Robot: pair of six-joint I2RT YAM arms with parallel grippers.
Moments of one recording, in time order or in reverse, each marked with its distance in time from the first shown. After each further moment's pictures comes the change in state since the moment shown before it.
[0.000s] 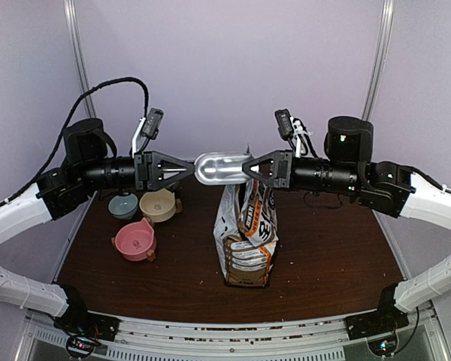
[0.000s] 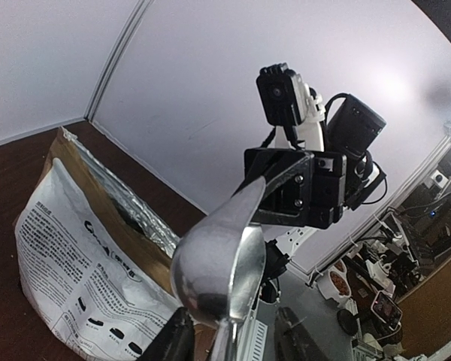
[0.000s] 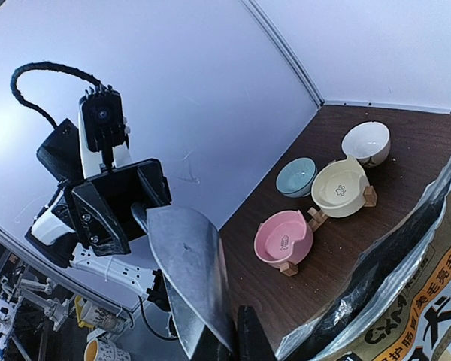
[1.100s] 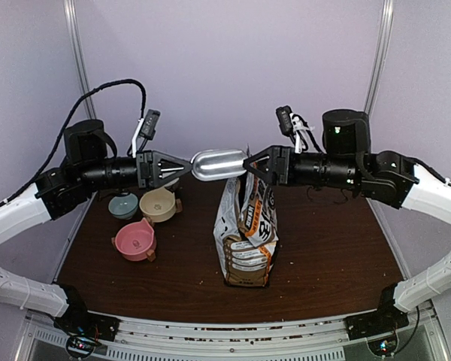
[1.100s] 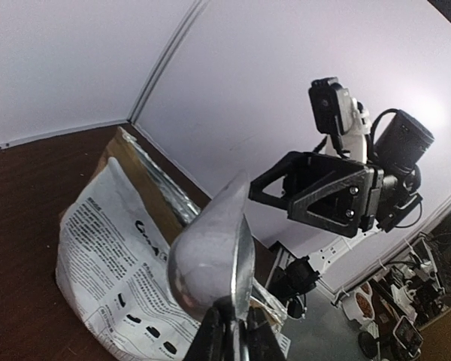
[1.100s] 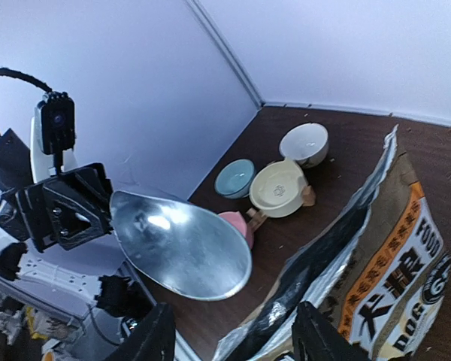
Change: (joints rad) left arm 0.012 -0.005 0.000 -0.044 -0.101 -0.002; right arm -0.003 0.031 0.097 -0.174 0.137 -0.064
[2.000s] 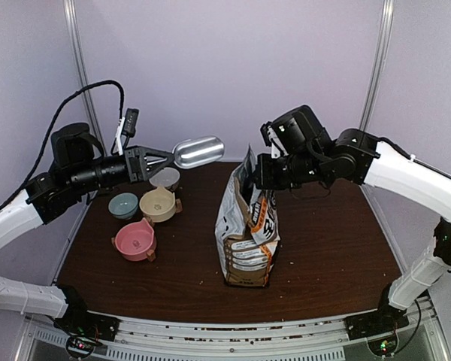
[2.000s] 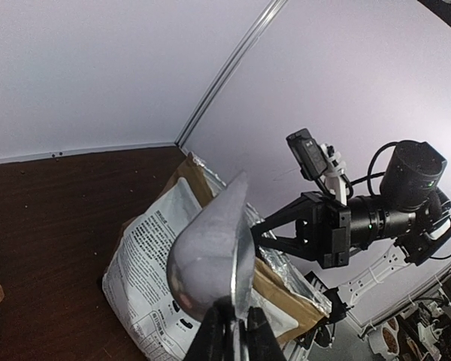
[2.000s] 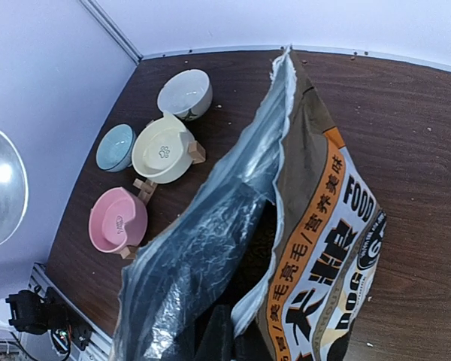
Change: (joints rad) left arm 0.076 -0.080 -0.052 -0.015 -0.156 -0.013; right arm -0.021 0.270 0.287 -0.430 0.246 0.071
